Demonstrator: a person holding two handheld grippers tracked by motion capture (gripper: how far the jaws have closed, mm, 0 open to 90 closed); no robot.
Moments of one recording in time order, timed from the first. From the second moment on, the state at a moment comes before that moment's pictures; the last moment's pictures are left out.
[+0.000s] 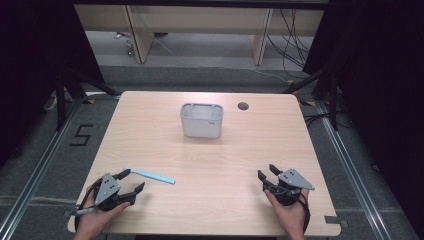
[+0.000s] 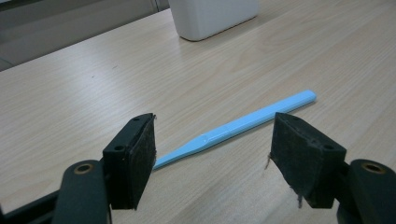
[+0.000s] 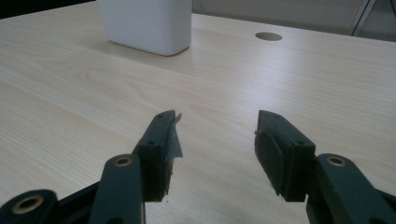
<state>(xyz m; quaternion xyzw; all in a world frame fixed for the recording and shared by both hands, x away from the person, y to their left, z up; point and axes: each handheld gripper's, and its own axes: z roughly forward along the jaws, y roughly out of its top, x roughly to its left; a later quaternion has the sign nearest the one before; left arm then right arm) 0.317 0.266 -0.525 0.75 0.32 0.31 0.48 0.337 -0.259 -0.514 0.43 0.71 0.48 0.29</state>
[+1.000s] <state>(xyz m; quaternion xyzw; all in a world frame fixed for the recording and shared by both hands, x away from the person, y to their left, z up) 0.375 0.266 -0.466 0.90 0.18 0.21 0.34 0.339 -0.258 -0.514 0.43 0.72 0.48 0.29</state>
